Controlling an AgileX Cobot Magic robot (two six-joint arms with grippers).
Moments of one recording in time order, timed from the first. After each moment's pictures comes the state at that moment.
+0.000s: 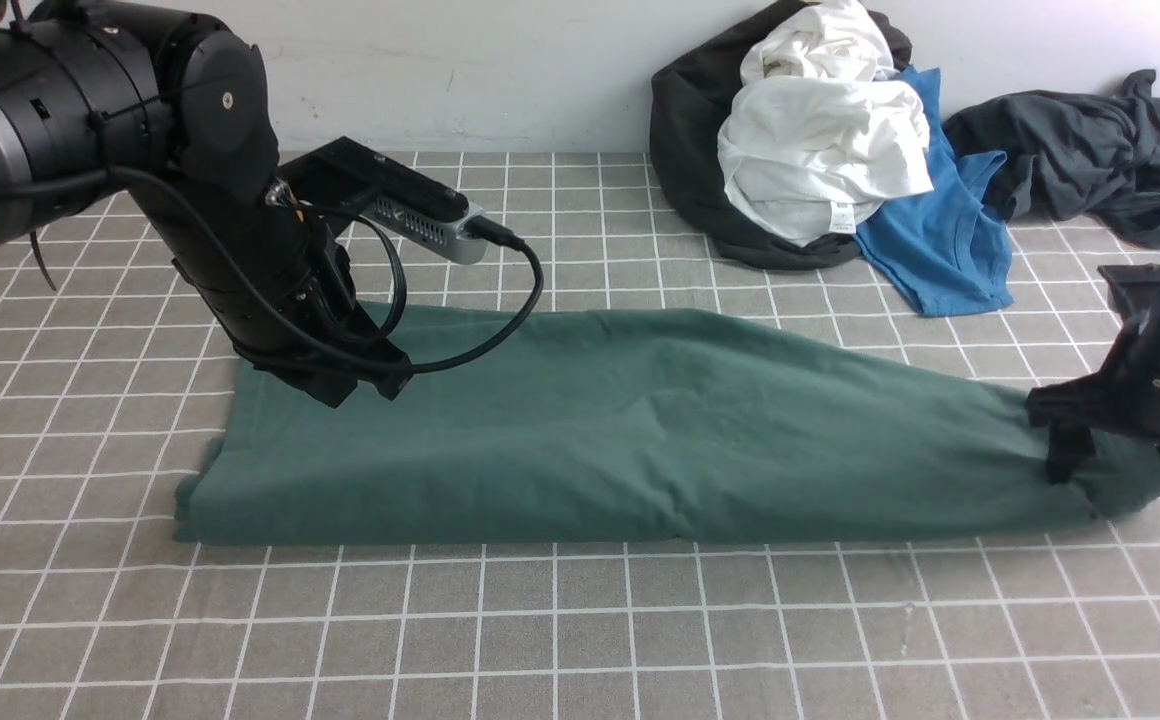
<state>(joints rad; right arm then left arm) -0.05 2.04 -1.38 -0.12 0.93 0.11 -0.30 1.74 -1.42 -0.05 1.02 0.26</state>
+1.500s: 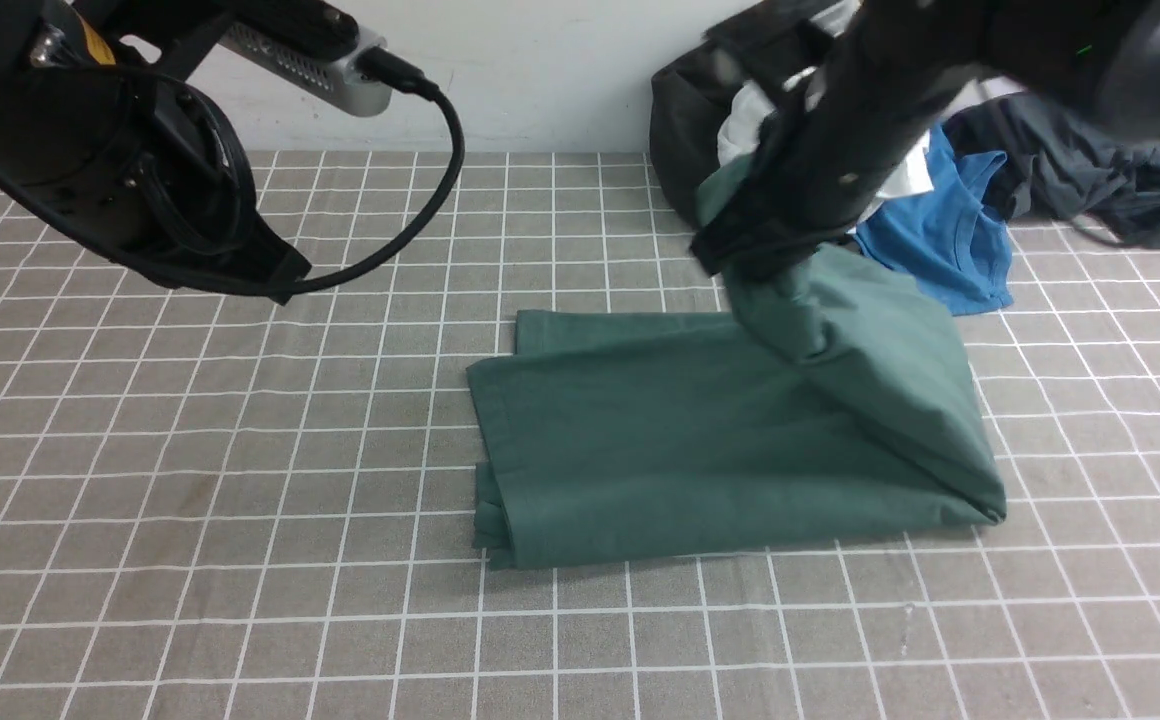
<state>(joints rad) 0.50 2.00 -1.90 -0.04 1.16 -0.18 -0.30 1.43 -1.41 0.01 1.09 0.25</state>
